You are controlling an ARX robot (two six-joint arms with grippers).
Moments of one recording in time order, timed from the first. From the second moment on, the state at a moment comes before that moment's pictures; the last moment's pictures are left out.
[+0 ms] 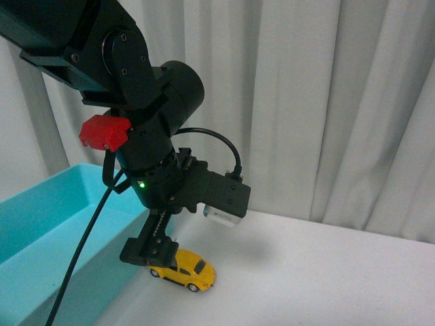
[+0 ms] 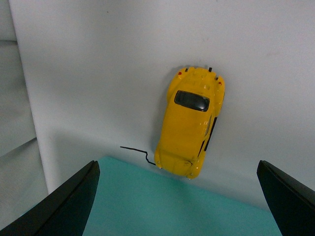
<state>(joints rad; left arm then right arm) -0.15 1.95 1.31 -0.56 -0.02 1.37 0.00 0.00 0.01 0.00 0.00 -0.01</state>
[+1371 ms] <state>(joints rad) -0.17 2.16 1.36 -0.50 -0.07 1.44 0.00 0.00 0.01 0.00 0.00 -0.01</state>
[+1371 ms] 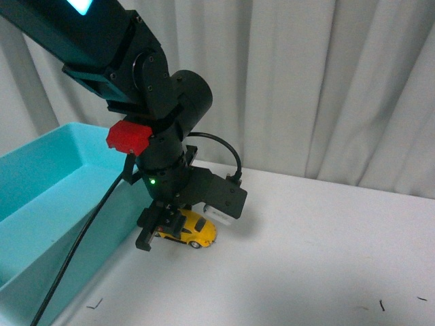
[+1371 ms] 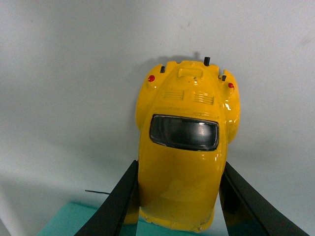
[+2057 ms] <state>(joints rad) 0.00 1.71 1.38 -0.41 0.51 0.88 0.00 0.00 0.01 0.00 0.00 -0.01</state>
